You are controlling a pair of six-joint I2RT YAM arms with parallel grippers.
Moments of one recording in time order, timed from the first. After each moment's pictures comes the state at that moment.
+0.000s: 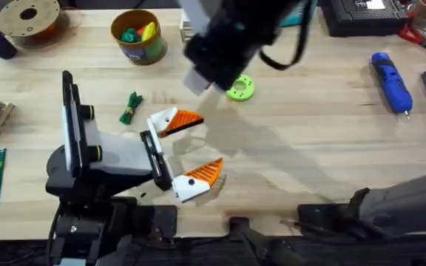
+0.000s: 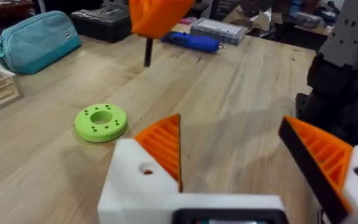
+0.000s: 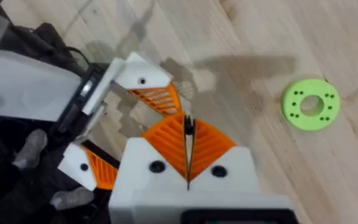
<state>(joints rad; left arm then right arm) -0.04 0.01 0.02 -0.13 1.13 0.00 0.87 1.73 1.95 -1.38 -0.16 -0.07</state>
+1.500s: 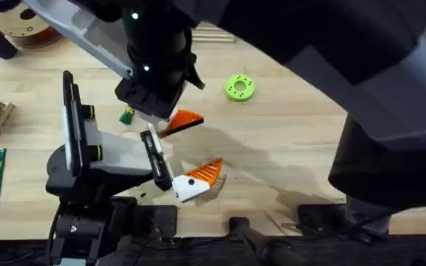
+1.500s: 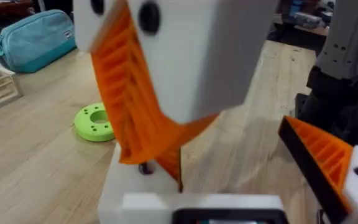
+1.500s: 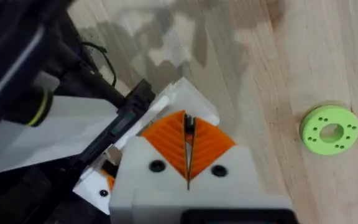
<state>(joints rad) -0.04 0.01 0.02 -0.13 1.13 0.00 1.06 2.15 2.46 -1.66 -0.09 -0.10</state>
